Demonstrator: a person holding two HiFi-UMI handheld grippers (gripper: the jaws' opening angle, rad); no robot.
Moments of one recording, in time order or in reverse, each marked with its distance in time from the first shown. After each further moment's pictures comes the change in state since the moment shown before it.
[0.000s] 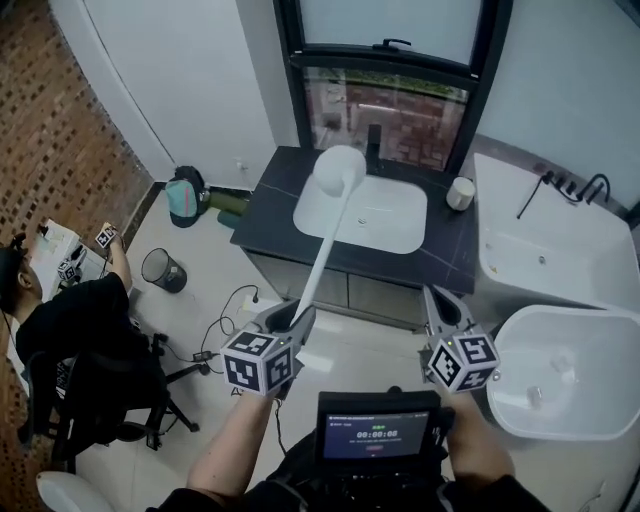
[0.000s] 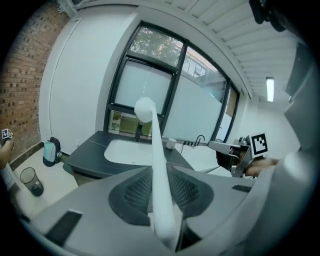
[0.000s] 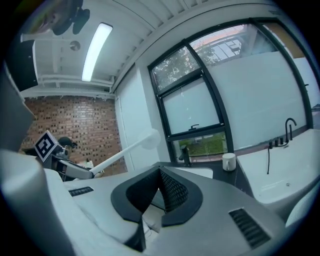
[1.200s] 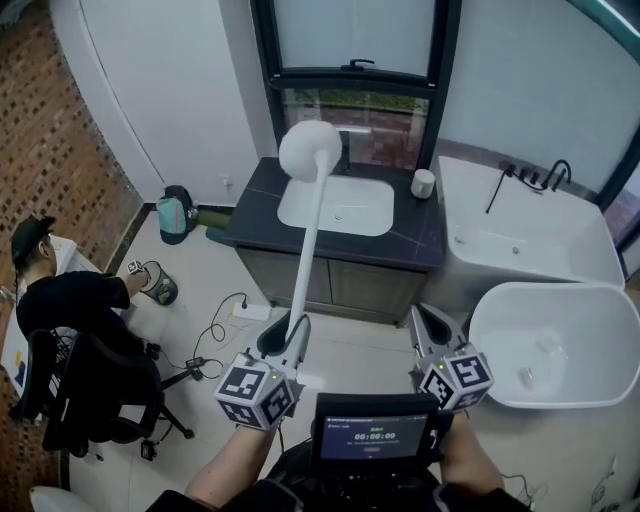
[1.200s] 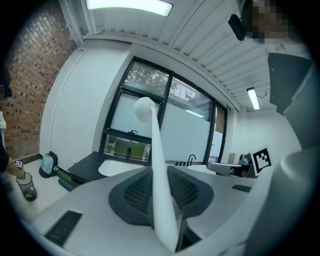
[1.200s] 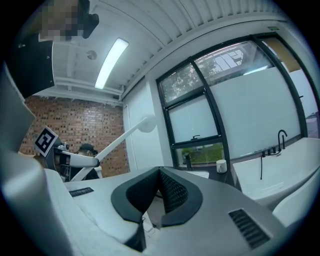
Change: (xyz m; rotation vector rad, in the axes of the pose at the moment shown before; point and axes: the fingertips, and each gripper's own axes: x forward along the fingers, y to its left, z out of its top) left arm -0.191 -0.182 -0.046 0.043 -0.286 -0.009; right arm -0.256 0.092 0.001 -0.059 -0.064 0.033
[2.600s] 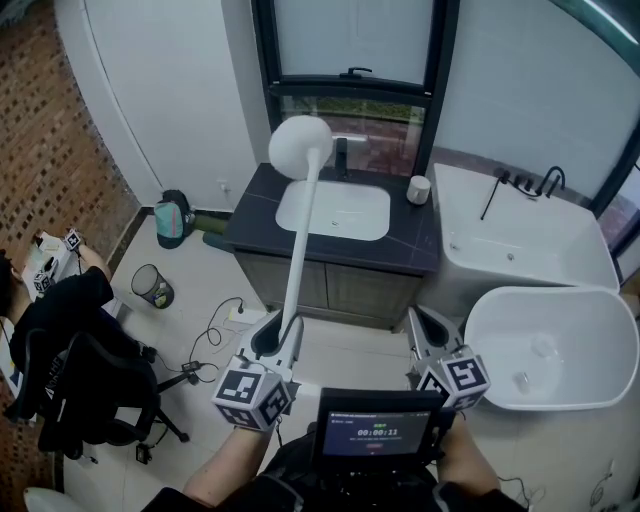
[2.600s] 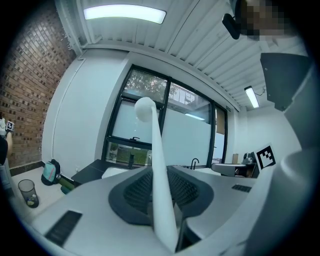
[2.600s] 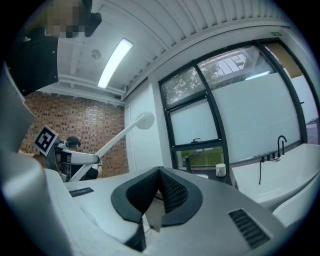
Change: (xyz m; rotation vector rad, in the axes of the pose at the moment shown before) left arm -0.015 0.001 0.009 0.043 -0.067 0.030; right arm -0.012 0.009 0.008 -0.040 -0.019 -0.007
